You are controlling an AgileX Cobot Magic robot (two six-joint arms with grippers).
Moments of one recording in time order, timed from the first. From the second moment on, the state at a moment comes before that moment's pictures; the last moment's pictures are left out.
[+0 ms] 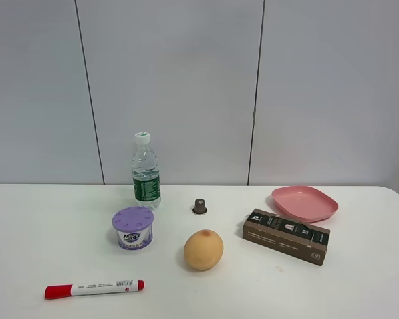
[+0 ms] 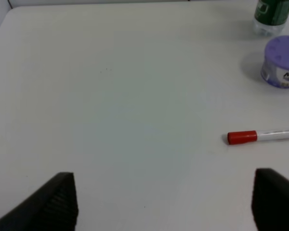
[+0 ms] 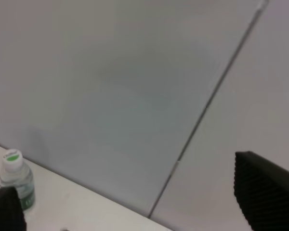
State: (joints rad) left arm 0.07 -0.01 -0.51 -0.01 1.06 0.04; right arm 0.60 1.36 -1.85 -0.26 0.92 -0.15
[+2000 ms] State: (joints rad) left arm 0.07 -0.01 -0.51 -0.01 1.06 0.04; right arm 0.03 0.00 -0.50 0.01 1.07 0.03
